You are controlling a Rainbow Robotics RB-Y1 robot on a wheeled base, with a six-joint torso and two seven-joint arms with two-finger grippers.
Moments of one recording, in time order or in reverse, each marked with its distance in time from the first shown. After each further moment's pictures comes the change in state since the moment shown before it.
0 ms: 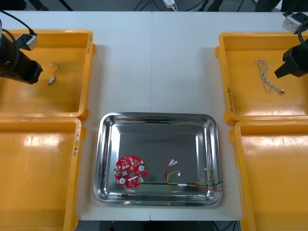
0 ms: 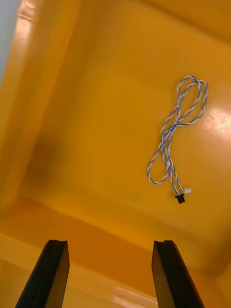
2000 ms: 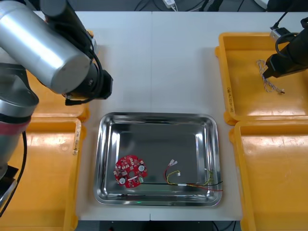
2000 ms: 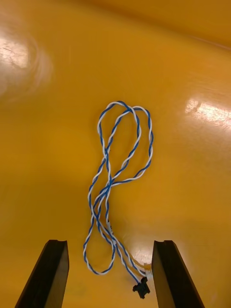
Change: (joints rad) right arm -0.193 0.120 0.000 0.640 0.297 -0.406 0.155; left arm 0.156 -0.299 -0.171 -0.924 -0.284 0.455 0.869
